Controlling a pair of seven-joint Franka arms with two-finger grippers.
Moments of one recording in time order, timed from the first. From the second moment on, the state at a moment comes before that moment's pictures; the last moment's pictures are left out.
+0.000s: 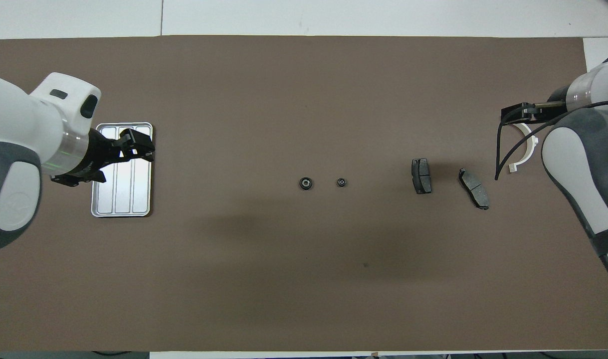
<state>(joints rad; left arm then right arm) -0.27 0.00 0.02 -1.82 -0.04 1.81 -0.59 -0.11 0.18 0.04 -1.76 -0.02 2.05 -0.04</state>
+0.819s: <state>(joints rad) -0.60 0.36 0.02 -1.87 -0.05 2.29 -1.09 -0.13 0.18 0.04 -1.77 -0.02 2.04 -0.05</state>
